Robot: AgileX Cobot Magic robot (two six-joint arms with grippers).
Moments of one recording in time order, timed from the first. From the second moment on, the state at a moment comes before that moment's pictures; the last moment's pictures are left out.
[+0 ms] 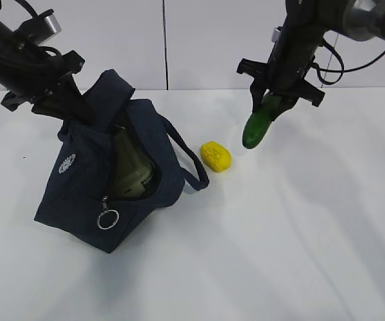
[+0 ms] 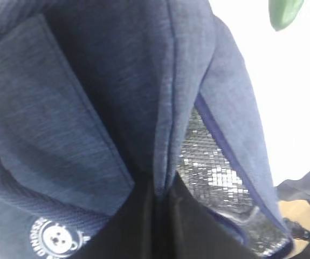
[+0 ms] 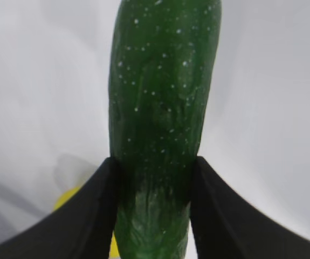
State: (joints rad) left arm -0.14 1.90 -1.49 -0.70 1.08 0.32; right arm 0.25 2.39 -2.26 0.04 1.22 0.73
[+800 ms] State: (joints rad) left arm -0.14 1.90 -1.49 -0.85 1.08 0.38; right arm 0.25 2.39 -2.39 0.79 1.24 -0.03
